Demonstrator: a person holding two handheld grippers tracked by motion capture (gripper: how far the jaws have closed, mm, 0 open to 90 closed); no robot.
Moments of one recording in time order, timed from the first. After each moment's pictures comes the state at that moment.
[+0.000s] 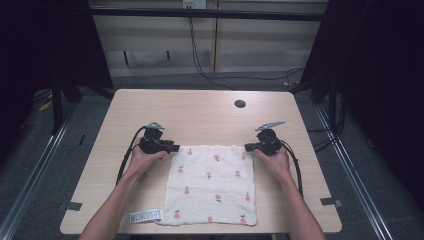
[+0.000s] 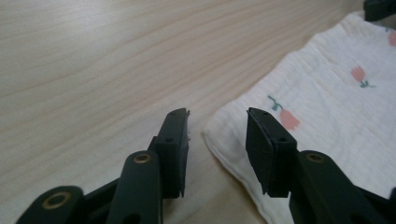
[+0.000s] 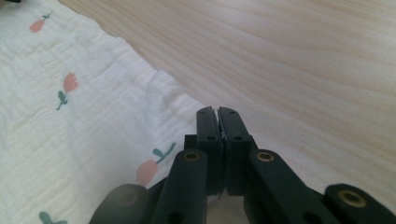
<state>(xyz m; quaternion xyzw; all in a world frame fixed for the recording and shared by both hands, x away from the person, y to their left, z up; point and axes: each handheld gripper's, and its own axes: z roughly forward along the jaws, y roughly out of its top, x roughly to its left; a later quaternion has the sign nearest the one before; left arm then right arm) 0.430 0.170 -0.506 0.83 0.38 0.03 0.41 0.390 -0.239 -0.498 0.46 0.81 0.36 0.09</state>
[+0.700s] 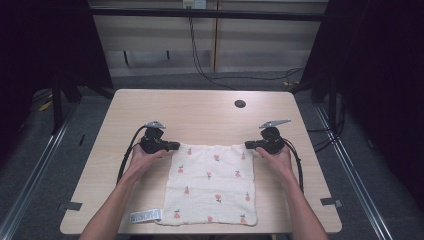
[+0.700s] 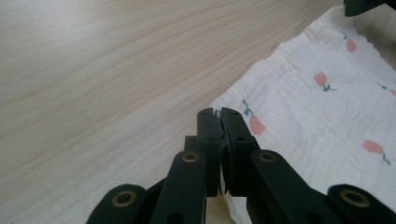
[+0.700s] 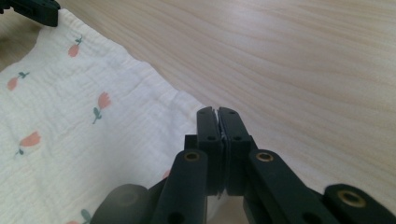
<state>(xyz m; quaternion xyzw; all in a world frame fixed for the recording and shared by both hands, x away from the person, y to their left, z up) 0.426 0.170 -0.492 0.82 0.36 0.00 0.44 0.385 -0.245 -0.484 0.45 0.80 0.40 0.08</state>
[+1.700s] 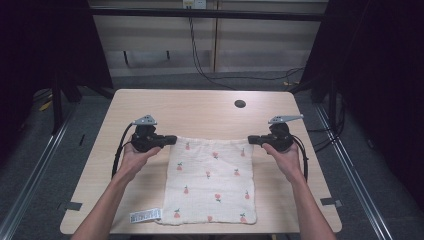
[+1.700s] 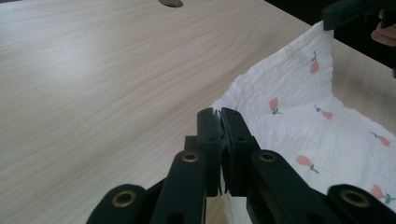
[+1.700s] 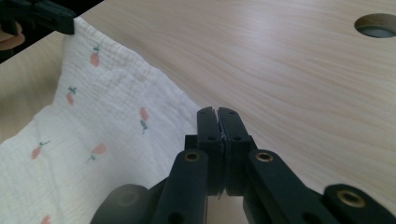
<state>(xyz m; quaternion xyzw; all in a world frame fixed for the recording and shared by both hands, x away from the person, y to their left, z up) 0.396 0.181 -0.447 0.82 0.31 0.03 0.48 0.362 -0.252 -0.439 0.42 0.78 0.46 0.08</state>
